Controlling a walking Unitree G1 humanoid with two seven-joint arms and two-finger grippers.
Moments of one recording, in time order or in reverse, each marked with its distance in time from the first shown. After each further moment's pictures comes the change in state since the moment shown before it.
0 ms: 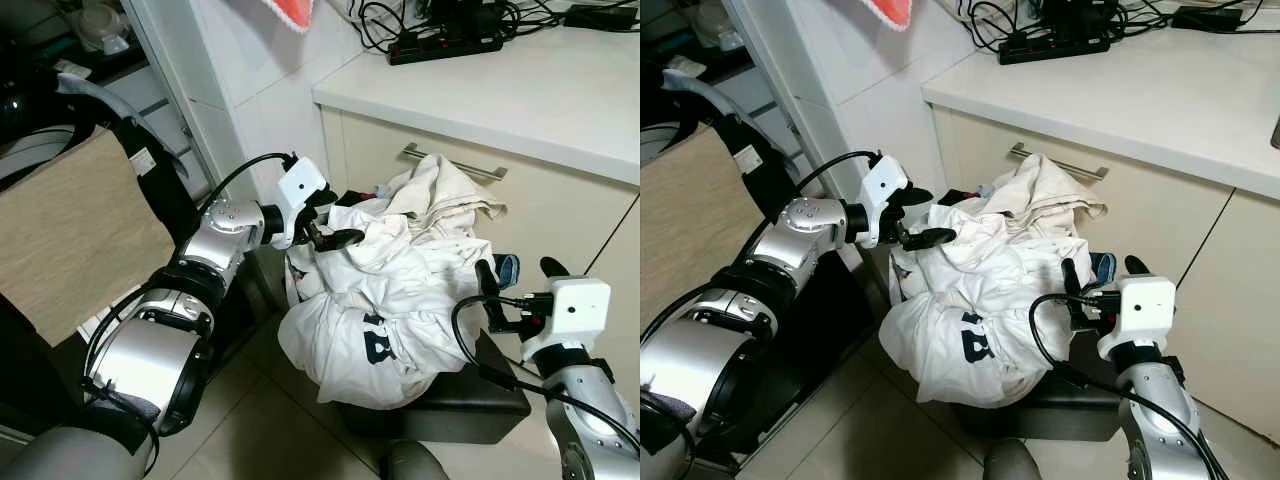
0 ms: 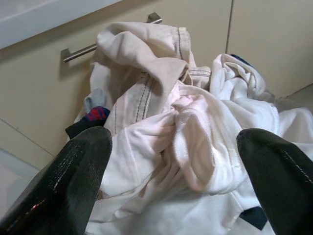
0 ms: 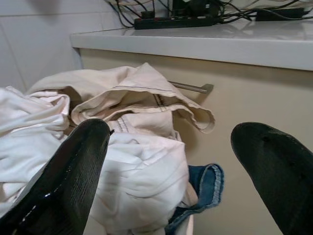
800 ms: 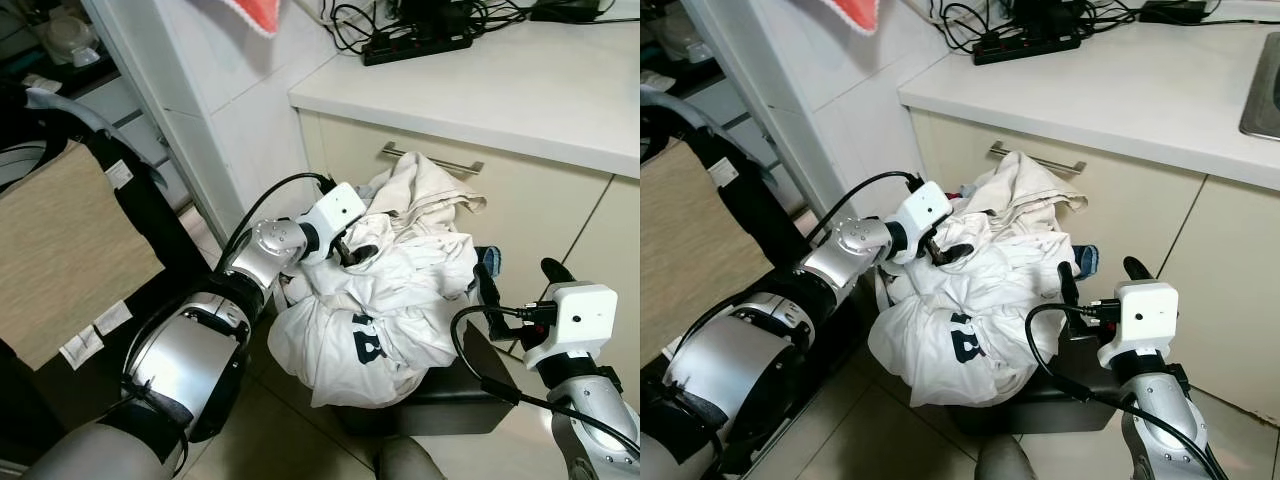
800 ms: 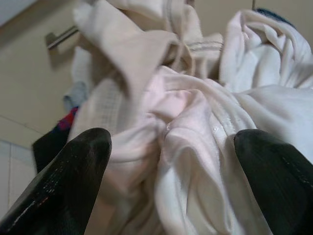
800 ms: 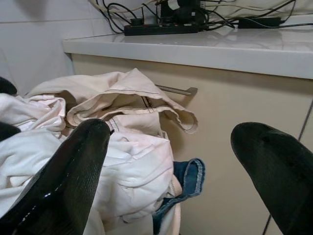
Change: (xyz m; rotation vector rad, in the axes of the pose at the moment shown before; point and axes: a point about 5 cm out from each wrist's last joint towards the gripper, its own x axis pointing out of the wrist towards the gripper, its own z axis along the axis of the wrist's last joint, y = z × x) left arm 0.044 -0.027 -0.015 0.105 0.165 0.164; right arm -0.012 0.007 0.011 -0.018 -0.017 0.032
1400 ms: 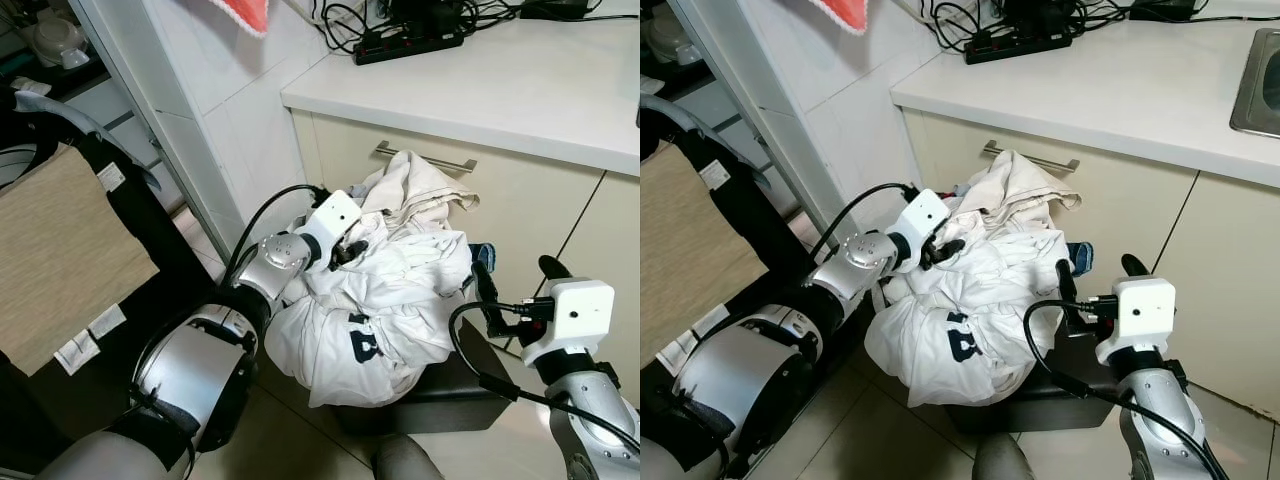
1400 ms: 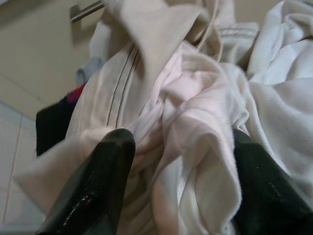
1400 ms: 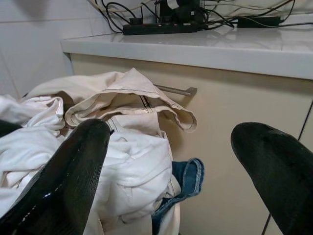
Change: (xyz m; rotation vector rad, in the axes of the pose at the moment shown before) left arm 0.002 -0.005 -0.016 -0.121 0.018 0.152; right arm 0.005 0.002 0.003 0.001 -0.005 0.011
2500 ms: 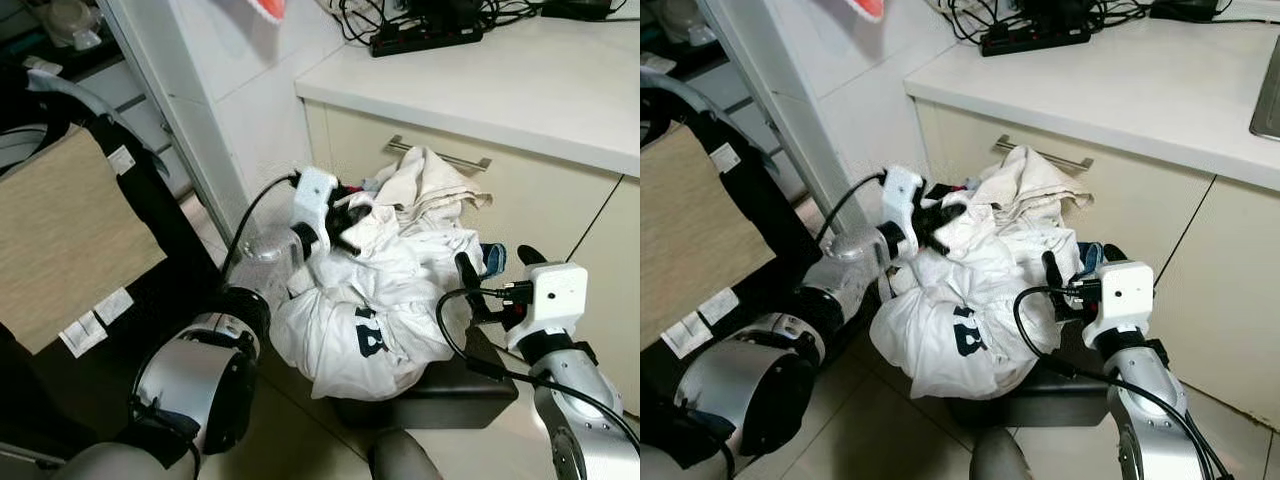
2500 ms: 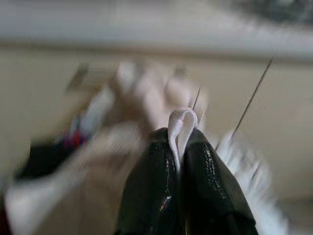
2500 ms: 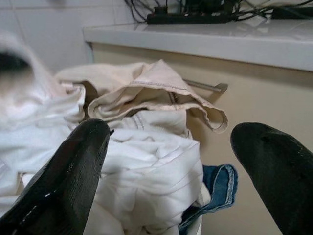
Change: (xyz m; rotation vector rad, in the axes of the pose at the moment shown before) left arm -0.012 0.014 0.033 -0.395 -0.392 -0.112; right arm 0.020 0.005 -0.009 0.015 0.024 0.060
